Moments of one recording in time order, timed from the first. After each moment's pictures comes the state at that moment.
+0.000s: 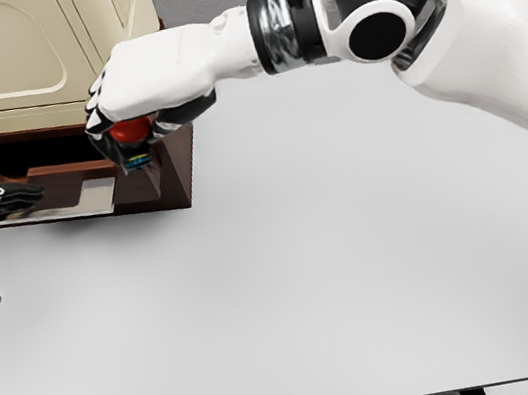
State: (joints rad) left arm -0.51 1.47 -0.71 -1.76 0.79 -0.14 -0.61; right arm -1.28 -0.35 1.04 -1.52 0.11 -0.39 0.61
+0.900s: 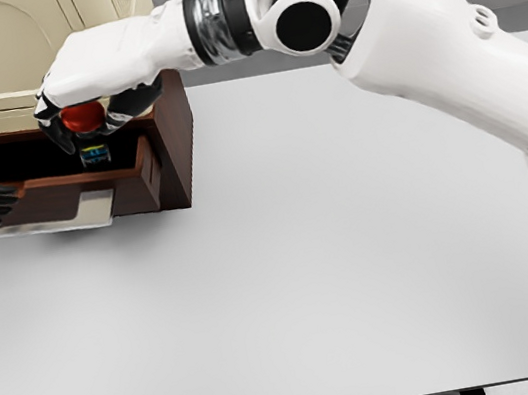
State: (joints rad) left arm -0.46 1.56 -0.72 -1.77 0.99 -0.13 -0.61; right arm -1.33 -0.20 1.06 -1.35 0.11 -0.33 0.61
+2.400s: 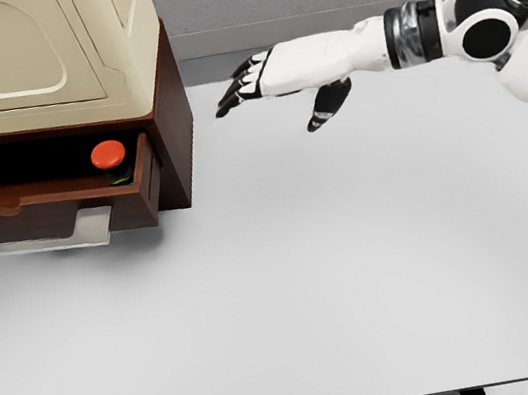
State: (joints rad) left arm -0.48 1.54 -0.58 -1.77 1.08 -0.23 -0.61; right arm -1.16 -0.58 1.04 -1.25 0.09 -0.61 0.61
